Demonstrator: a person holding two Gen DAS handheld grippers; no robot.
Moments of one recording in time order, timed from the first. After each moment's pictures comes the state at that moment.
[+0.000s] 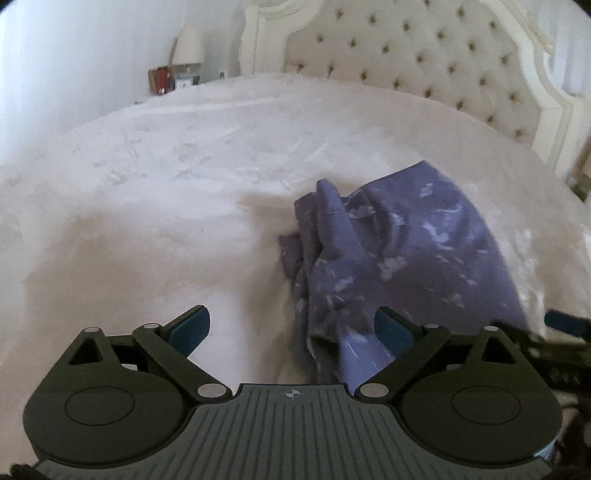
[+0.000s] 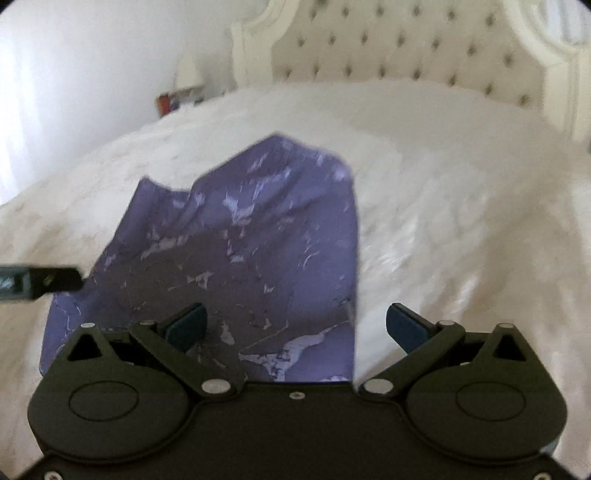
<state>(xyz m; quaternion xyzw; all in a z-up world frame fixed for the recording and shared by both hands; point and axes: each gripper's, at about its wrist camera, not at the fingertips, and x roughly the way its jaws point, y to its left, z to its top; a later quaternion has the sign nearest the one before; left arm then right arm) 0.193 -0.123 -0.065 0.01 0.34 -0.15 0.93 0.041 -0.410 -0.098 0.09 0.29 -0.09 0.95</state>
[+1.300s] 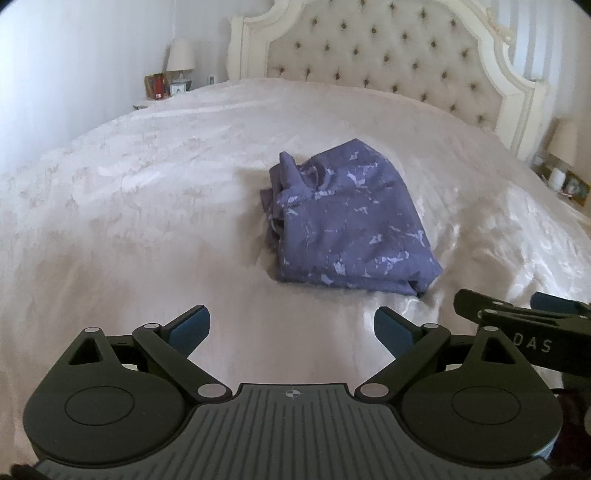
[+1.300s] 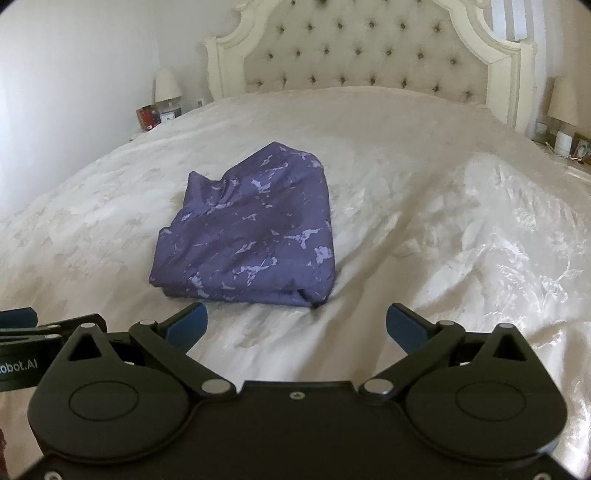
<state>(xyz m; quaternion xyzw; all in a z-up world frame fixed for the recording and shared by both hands) 0.034 -0.110 -0.028 0.03 0.35 -0.16 0.92 -0.116 -0.341 -0.039 0.12 0.30 -0.14 0.94</state>
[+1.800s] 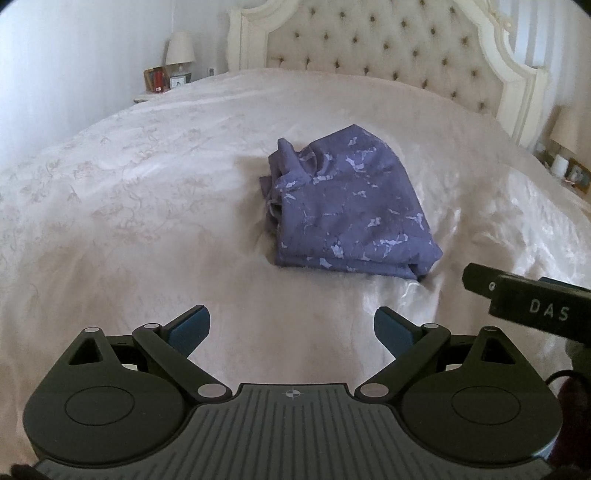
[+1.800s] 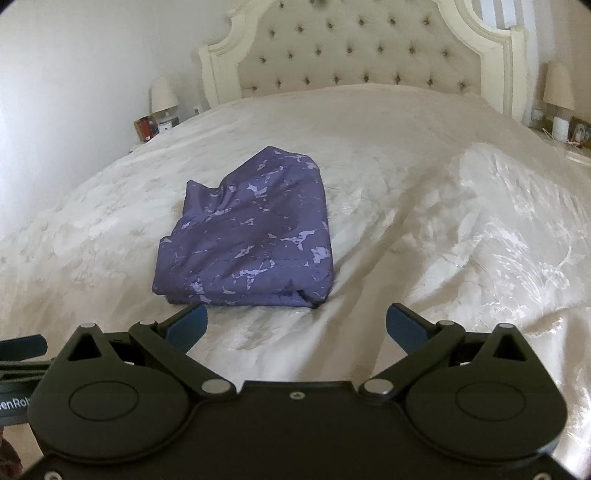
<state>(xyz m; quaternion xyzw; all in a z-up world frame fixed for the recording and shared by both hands) 0.027 -0.115 -0.032 0.04 0.36 -0.15 0.92 -0.124 -0.351 -0.038 0.15 0.29 -0.14 0.93</state>
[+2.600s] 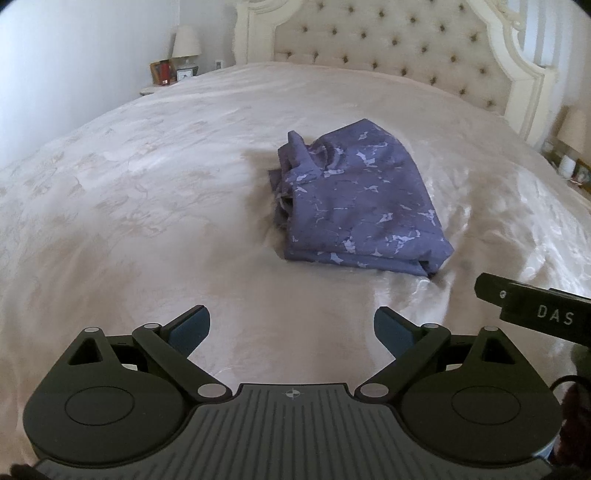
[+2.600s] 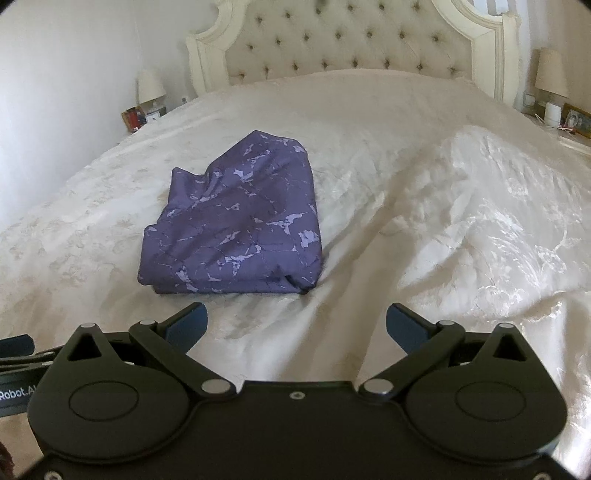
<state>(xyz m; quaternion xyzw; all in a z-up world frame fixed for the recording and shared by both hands) 0.034 -0.107 -0.037 0.04 0.37 -0.15 0.92 -0.120 -0.357 -0.047 0.15 0.32 -0.16 0.92</state>
